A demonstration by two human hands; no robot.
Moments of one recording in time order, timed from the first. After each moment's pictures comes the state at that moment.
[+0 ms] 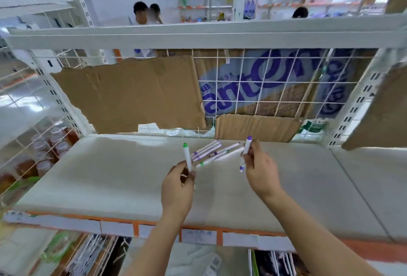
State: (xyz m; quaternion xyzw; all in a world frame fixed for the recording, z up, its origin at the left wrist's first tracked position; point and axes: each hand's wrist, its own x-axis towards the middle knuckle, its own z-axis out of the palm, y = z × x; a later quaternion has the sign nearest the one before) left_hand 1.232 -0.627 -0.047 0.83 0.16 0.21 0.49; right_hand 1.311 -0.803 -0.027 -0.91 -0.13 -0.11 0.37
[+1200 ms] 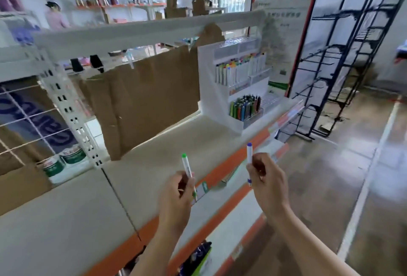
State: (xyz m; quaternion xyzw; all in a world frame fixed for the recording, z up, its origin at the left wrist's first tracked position) left_hand 1.238 -1.132 -0.036 0.81 -0.21 0.01 0.55; right_hand 1.150 -1.310 -0.034 -0.80 0.23 -0.41 0.37
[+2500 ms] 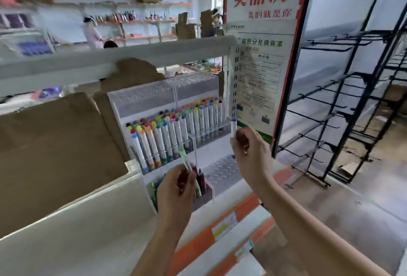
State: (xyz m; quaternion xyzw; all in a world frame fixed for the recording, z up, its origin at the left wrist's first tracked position) left_hand 1.372 -1.538 0.010 0.80 -0.17 0.14 0.56; right_hand 1.356 -1.710 0.042 -0.83 0.11 -0.41 0.35
